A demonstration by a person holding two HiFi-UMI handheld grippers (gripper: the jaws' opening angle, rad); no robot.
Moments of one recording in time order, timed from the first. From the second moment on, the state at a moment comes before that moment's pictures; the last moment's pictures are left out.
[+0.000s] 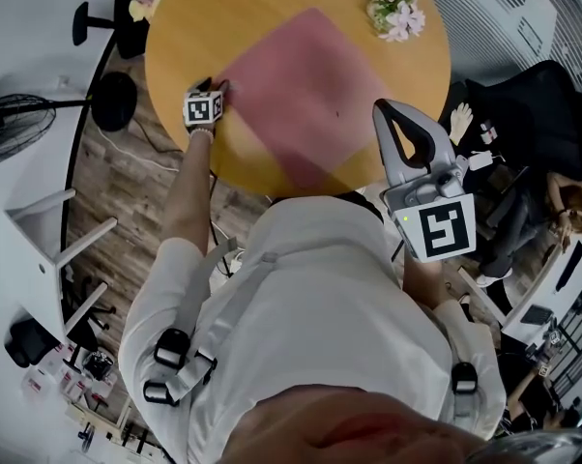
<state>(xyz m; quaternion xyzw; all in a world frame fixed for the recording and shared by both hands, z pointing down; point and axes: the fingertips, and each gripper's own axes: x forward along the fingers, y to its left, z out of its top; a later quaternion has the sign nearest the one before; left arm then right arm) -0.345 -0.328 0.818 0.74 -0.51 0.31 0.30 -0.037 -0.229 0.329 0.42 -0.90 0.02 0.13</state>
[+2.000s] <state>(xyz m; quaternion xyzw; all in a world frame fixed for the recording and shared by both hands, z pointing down) -0.255 -0.278 0.787 0.83 -0.35 0.37 0.22 -0.024 -0.193 0.317 0.43 -0.89 0.01 0.12</state>
